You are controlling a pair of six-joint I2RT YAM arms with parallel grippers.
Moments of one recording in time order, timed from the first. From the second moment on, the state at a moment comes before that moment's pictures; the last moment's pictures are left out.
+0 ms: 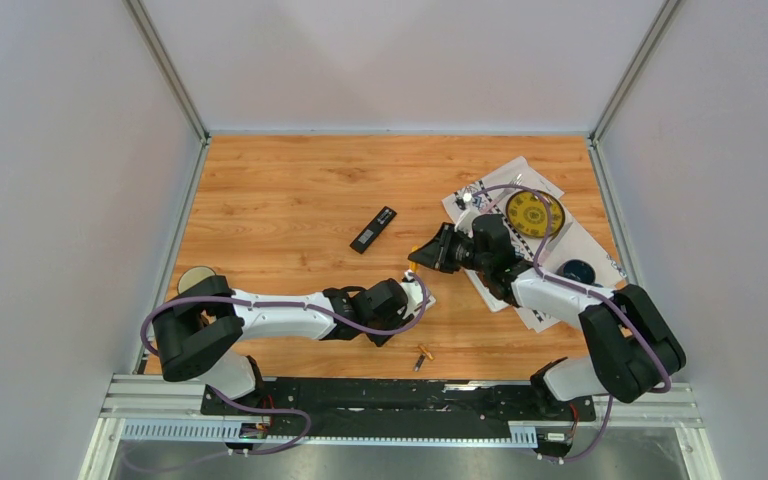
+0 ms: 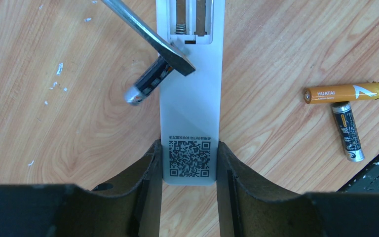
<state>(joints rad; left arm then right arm) -1.14 1.53 0.74 -0.19 -0.13 -0.13 0.51 1.40 0.61 0.38 -0.42 0.78</state>
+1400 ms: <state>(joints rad) -0.91 1.56 1.01 -0.25 -0.07 -0.15 0.34 0.98 0.63 0.07 -0.35 0.67</state>
